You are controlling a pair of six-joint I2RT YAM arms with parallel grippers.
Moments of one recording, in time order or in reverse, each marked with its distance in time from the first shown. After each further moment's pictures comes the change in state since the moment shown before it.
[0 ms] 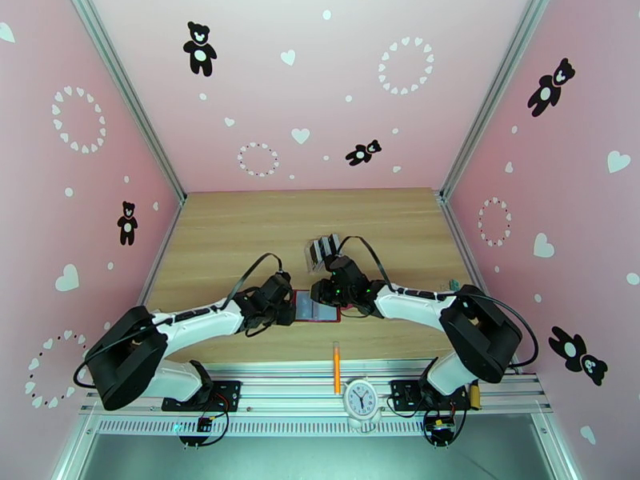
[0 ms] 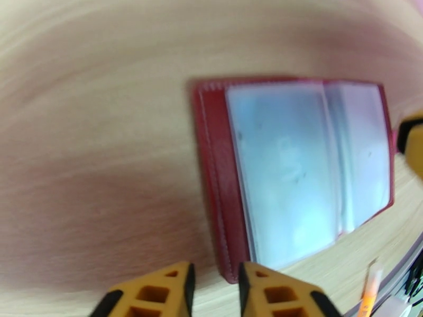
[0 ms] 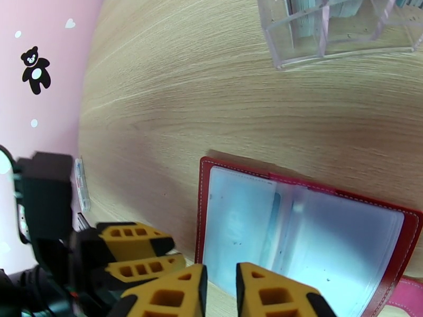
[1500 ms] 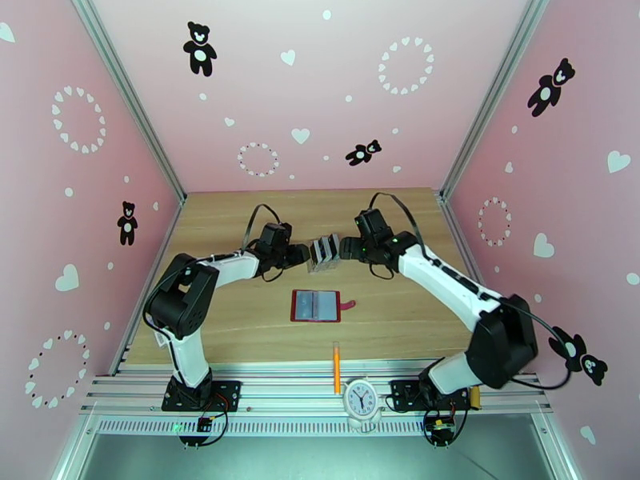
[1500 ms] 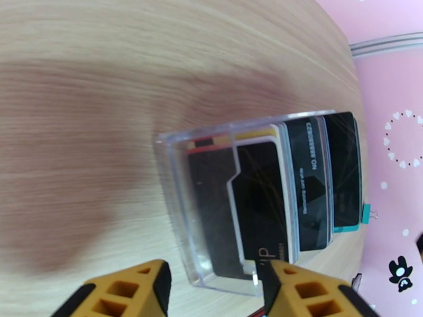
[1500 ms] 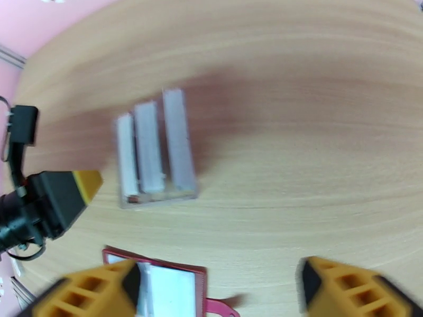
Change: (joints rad) left arm 0.310 0.488 0.414 0.356 0.379 -0.097; right arm -0.267 -0.019 0.497 -0.727 0.361 -0.384
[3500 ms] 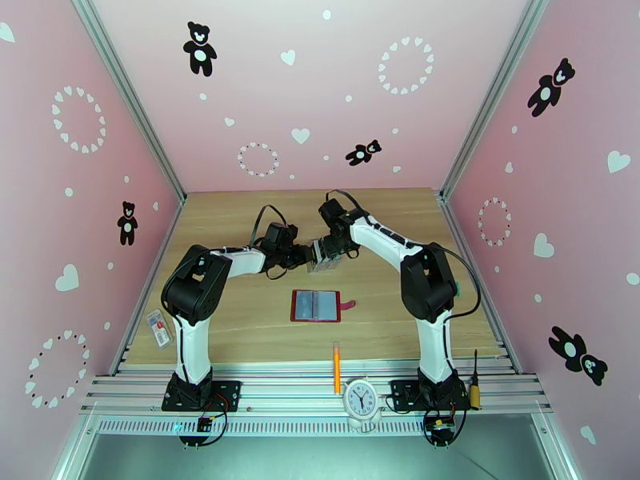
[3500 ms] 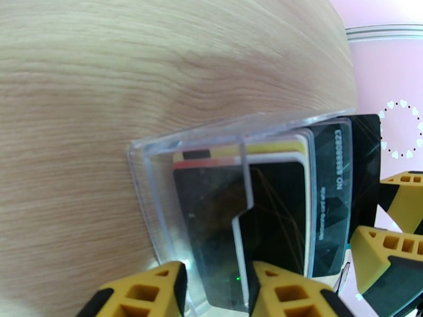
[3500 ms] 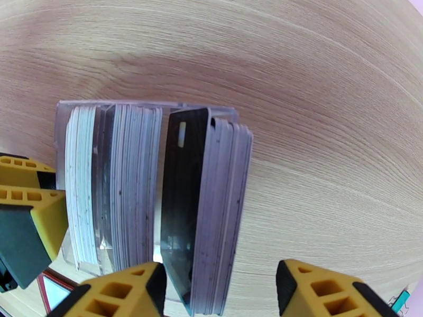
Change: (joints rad) left arm 0.013 0.137 0.087 0.010 0.105 -0.014; right arm 0.065 0.521 0.470 -0.212 0.094 -0.290
